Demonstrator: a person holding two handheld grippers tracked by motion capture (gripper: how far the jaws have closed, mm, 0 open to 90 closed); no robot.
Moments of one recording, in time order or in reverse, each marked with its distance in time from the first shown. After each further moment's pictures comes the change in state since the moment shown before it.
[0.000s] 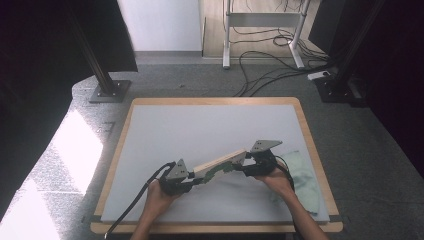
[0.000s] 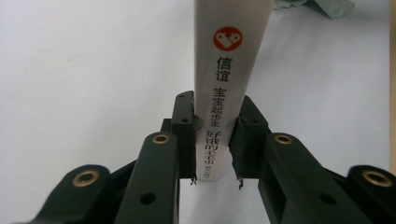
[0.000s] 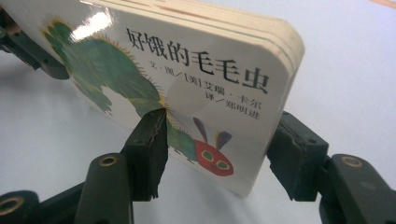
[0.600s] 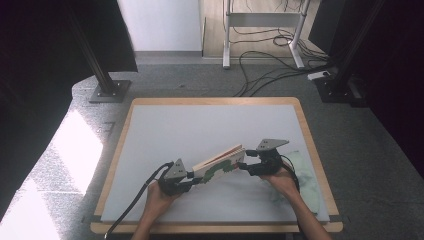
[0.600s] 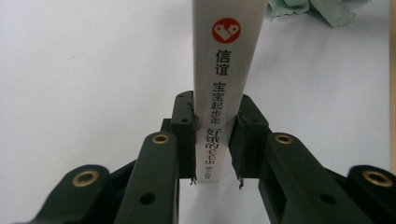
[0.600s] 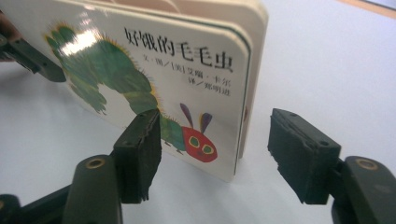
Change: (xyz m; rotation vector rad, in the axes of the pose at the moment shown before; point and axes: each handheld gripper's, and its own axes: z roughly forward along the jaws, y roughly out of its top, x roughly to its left) left arm 0.002 -0.004 0.000 -0.025 0.002 -0.043; right arm -0.004 0.000 -0.016 -0.013 -0.040 0.028
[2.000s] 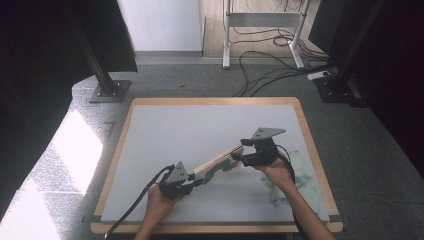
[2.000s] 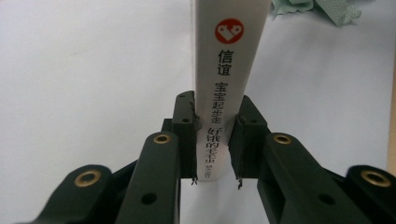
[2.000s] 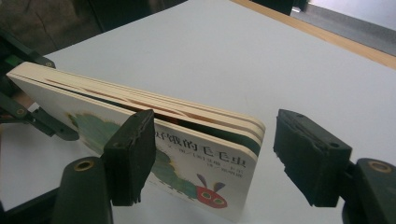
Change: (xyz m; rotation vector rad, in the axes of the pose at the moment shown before) left arm -0.013 0.001 -0.001 0.010 0.043 -0.002; right arm 0.008 0.045 -0.003 -0.040 -0.001 -0.003
